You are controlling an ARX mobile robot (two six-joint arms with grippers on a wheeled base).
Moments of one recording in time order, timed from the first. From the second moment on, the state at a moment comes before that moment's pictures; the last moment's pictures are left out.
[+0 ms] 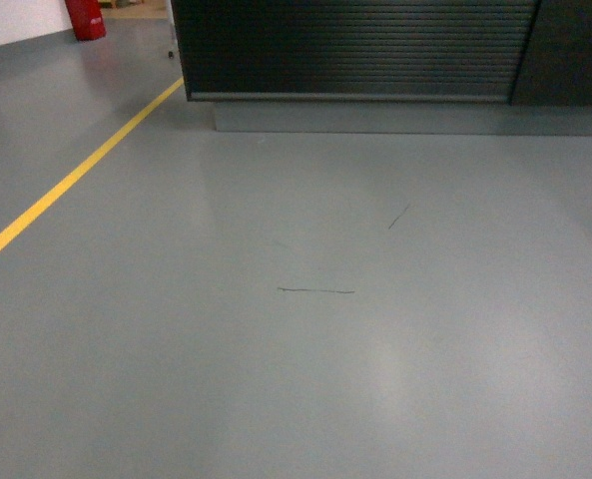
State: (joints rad) left arm 0.00 0.01 0.01 0.00 0.00 0.00; right arm 0.00 0.01 0.01 0.00 0.00 0.00
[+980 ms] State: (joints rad) left arm 0.00 0.01 0.01 0.00 0.00 0.00; right arm 0.00 0.01 0.01 0.00 0.00 0.00
